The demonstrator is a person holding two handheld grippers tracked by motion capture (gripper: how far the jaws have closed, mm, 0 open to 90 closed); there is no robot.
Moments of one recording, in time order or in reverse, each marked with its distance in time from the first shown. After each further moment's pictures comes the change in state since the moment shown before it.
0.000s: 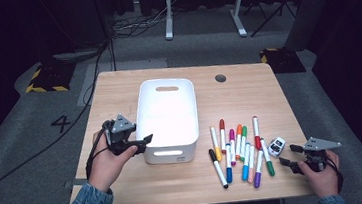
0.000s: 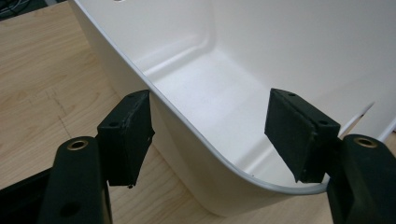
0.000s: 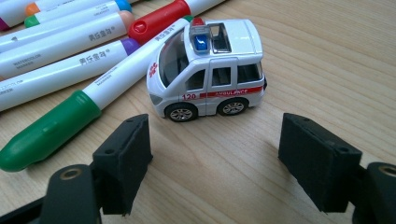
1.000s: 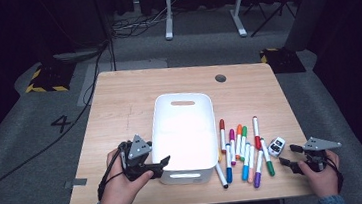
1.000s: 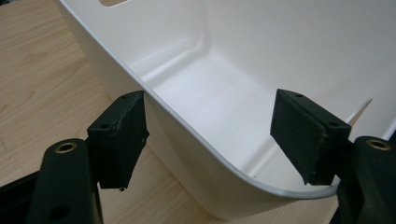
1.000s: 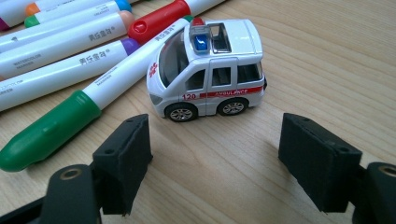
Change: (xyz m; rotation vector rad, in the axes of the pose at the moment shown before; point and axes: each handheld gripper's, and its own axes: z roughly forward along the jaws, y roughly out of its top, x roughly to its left) left arm -0.067 -0.013 -0.010 0.003 -0.078 0.049; right arm 0.000 0.000 0.000 0.000 0.000 0.000
